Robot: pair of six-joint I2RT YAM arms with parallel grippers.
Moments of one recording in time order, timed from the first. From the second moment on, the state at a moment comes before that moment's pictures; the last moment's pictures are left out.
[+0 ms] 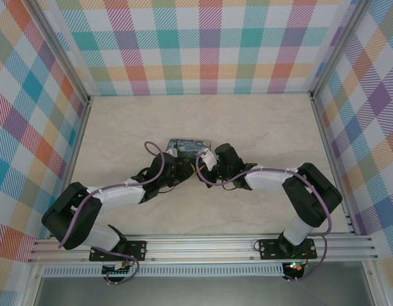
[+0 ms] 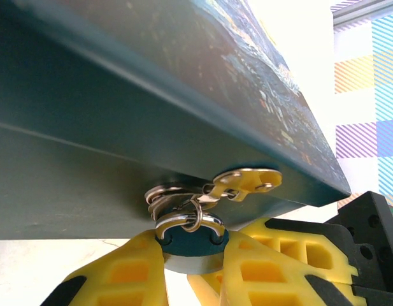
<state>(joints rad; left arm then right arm) -0.68 1.42 0.58 0.26 0.12 -1.06 0.73 1.64 0.77 0.18 -0.39 0.03</state>
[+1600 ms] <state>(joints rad) -0.71 1.67 0.63 0.46 0.15 -1.17 0.62 1.67 0.58 0.37 -0.48 0.23</state>
